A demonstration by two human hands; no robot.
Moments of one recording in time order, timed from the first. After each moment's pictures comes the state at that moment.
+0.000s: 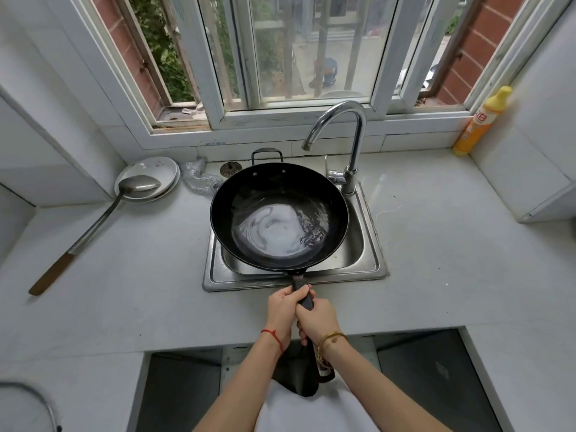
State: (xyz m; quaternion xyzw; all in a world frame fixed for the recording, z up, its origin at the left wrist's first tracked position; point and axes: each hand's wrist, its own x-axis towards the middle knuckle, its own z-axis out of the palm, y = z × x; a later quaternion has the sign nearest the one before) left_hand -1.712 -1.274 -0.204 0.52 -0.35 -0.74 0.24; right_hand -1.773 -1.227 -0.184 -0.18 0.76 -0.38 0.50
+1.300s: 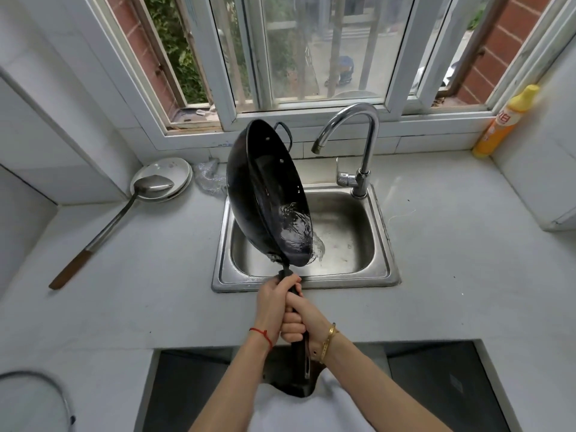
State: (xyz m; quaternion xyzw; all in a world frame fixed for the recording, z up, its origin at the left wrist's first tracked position) left_hand -1.699 -1.292 -0.156 0.55 -0.38 -0.70 0.28; right_hand -1.765 -1.251 -0.167 -0.05 0.49 -0.43 0.76
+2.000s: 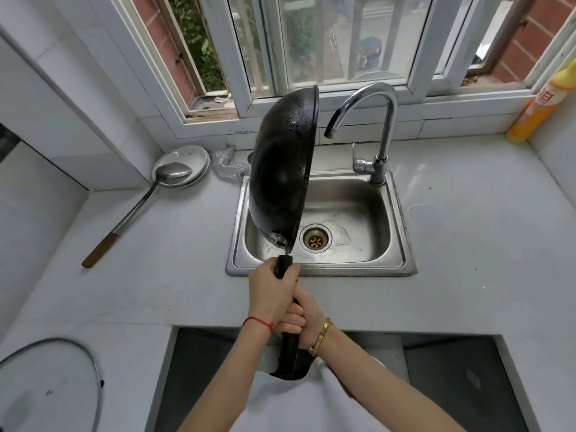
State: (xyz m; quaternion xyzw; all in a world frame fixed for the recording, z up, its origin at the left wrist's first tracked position) left_hand -1.682 -1.285 -0.136 0.60 -0.59 -0.44 0.30; right_hand -1.747 -1.244 -0.176 -0.03 0.13 -0.46 0.88
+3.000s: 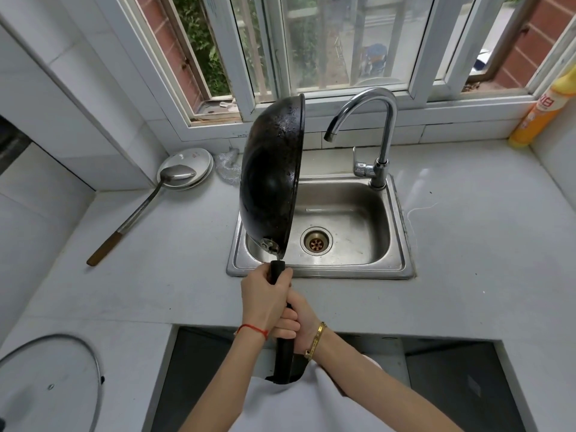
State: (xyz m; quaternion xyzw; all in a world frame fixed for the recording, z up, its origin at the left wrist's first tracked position) left_hand -1.677 -1.273 -0.131 0.64 -0.58 -0.41 0.31; right_hand -1.744 -1.238 -0.175 -0.03 0.18 -0.43 0.88
